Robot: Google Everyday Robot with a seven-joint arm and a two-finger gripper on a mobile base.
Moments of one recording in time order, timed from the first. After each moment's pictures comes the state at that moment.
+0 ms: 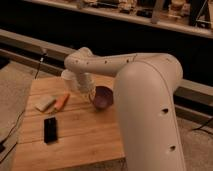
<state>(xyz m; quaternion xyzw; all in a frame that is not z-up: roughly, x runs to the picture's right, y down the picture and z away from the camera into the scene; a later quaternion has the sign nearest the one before) -0.109 0.065 0.793 -0.29 0.23 0.50 0.78</state>
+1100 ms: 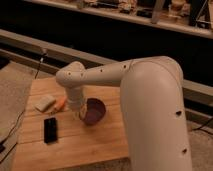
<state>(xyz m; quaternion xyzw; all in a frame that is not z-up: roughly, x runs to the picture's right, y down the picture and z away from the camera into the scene) -0.130 0.159 0.748 -0.39 0.23 0.43 0.78</state>
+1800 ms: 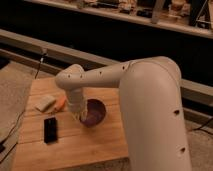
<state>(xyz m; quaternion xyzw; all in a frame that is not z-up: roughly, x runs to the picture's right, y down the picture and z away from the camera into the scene) -0.129 0.164 0.747 -0.39 0.23 0.42 0.78</state>
